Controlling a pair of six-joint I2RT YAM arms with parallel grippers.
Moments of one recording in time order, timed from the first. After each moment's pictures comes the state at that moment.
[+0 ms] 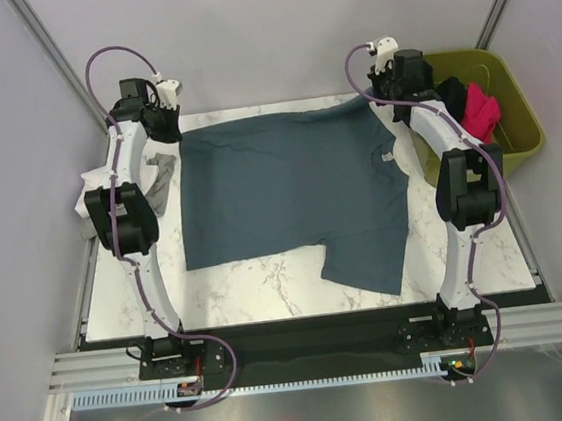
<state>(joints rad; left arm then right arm) 0.06 2.27 2.17 -0.74 0.30 0.38 0.06 2.16 1.87 -0.09 -0.11 -0.23</state>
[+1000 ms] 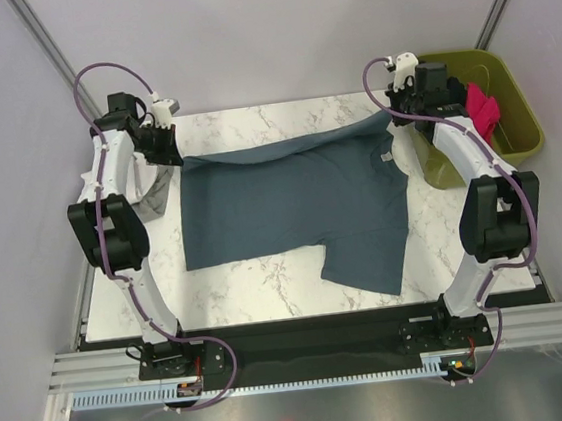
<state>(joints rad) 0.11 2.06 1.93 -0.94 0.48 0.43 0.01 1.80 1.51 -0.23 -0.16 -0.24</state>
